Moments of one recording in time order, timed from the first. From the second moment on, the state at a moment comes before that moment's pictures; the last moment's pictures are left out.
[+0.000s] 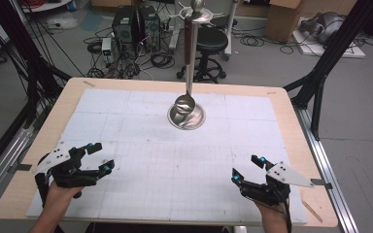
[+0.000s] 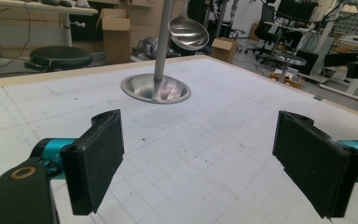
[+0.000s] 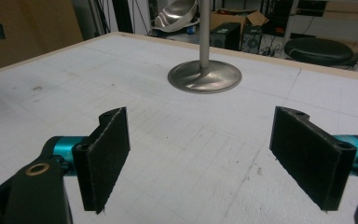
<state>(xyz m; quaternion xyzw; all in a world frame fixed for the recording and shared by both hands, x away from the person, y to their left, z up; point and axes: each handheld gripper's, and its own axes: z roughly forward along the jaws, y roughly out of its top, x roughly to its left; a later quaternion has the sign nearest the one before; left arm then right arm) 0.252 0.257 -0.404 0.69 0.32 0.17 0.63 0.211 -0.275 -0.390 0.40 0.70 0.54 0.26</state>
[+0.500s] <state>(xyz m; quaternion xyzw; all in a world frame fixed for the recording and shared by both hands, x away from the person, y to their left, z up) 0.252 0.256 -0.405 0.69 0.32 0.17 0.63 0.210 -0.278 -0.389 0.40 0.69 0.54 0.26</state>
